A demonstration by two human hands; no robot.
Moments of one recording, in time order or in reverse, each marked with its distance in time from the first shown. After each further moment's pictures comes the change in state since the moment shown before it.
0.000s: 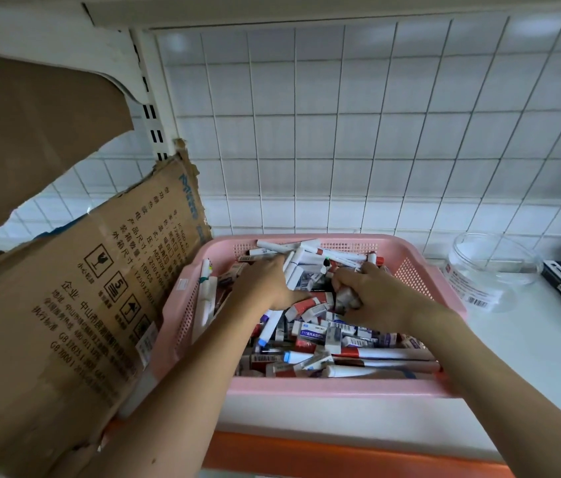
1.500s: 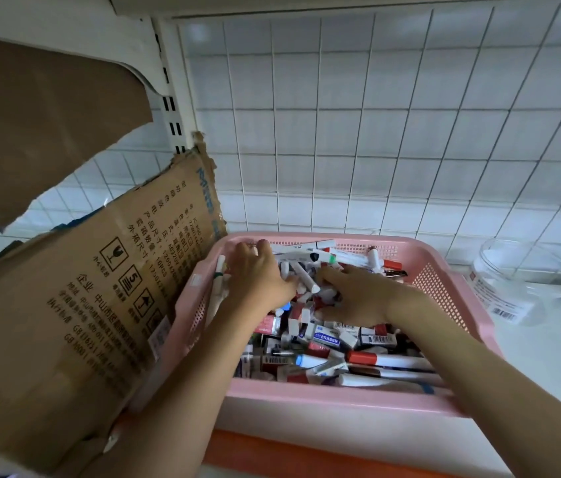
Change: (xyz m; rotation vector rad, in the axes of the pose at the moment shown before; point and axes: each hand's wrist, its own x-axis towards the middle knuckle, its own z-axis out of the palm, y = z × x) left_hand -0.023 -0.012 -0.010 -0.164 0.110 -0.210; right_hand 0.030 -0.030 -0.003 -0.066 -0.184 -0.035
